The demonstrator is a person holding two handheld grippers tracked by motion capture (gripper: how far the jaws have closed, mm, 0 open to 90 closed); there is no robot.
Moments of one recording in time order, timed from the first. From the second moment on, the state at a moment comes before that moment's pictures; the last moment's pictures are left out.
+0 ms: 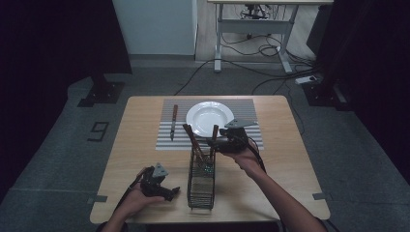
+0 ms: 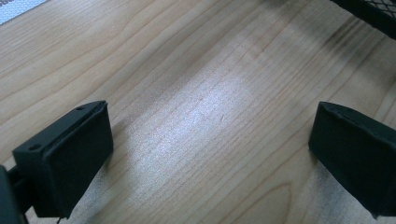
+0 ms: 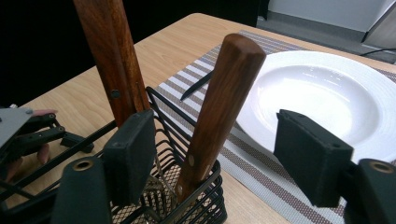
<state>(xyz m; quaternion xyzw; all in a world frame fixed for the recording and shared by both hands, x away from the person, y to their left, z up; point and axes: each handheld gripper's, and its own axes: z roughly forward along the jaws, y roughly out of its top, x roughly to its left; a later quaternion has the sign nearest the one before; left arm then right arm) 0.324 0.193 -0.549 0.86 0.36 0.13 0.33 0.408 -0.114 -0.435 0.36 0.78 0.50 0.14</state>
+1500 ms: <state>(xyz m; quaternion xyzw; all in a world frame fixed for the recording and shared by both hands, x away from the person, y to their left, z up) 0.324 0.193 -0.549 0.87 0.36 0.13 0.33 0.406 -0.133 -0.422 0.34 0.71 0.60 0.09</state>
